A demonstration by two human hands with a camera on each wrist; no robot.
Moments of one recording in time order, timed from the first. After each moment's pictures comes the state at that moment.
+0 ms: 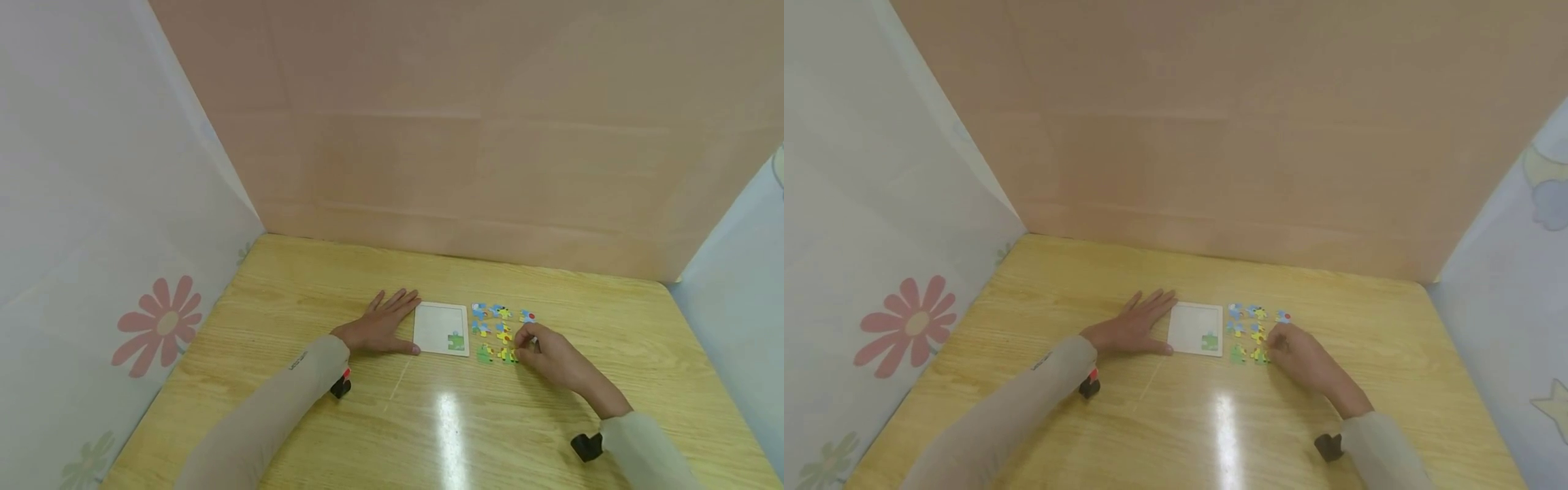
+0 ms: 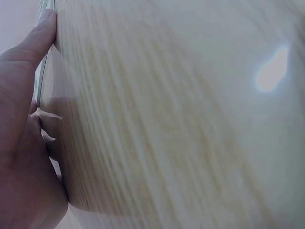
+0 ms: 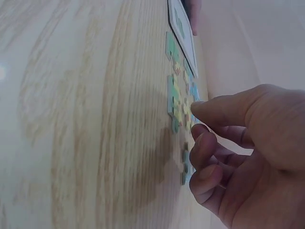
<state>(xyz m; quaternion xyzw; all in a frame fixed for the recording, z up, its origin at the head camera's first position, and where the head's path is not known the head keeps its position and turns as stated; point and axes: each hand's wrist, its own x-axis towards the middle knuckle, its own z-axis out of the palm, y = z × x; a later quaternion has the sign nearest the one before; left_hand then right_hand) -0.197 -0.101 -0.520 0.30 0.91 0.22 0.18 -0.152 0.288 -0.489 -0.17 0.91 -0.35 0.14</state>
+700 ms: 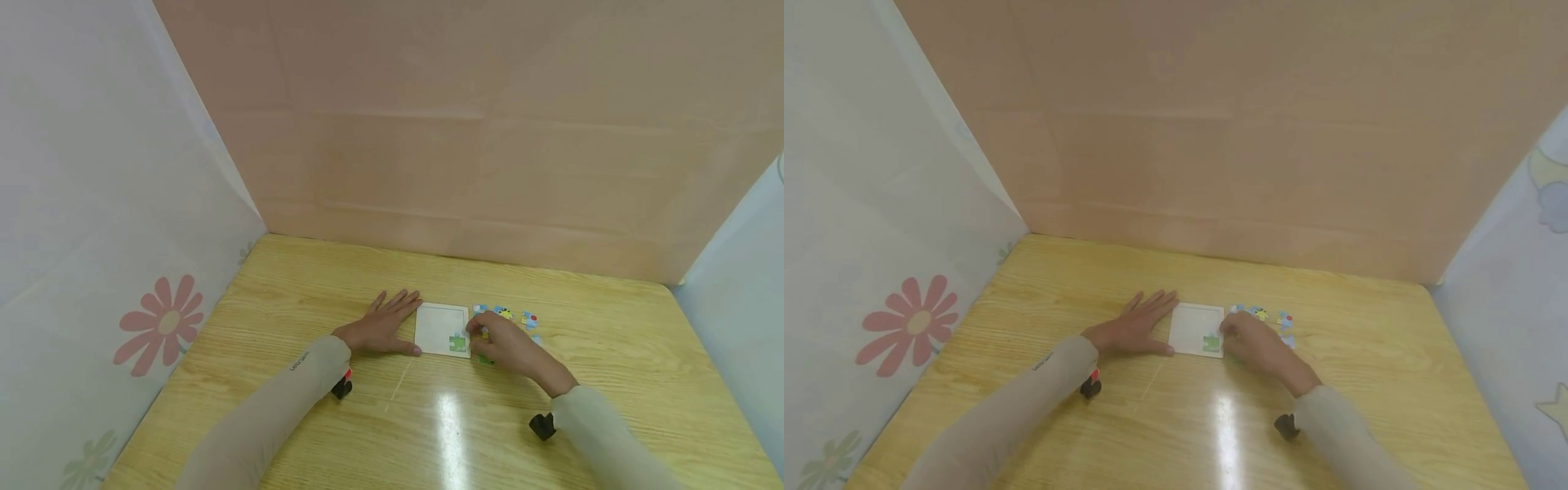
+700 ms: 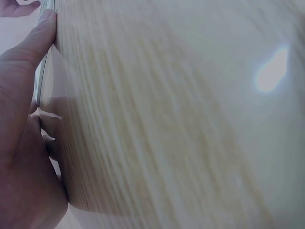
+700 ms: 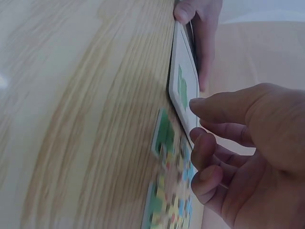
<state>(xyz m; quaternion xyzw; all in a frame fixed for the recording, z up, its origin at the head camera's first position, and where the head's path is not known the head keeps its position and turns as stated) -0.194 -0.100 -0.516 0.30 0.92 0.19 0.17 -0.176 0.217 -0.494 -0.25 0.90 -0.32 0.13</state>
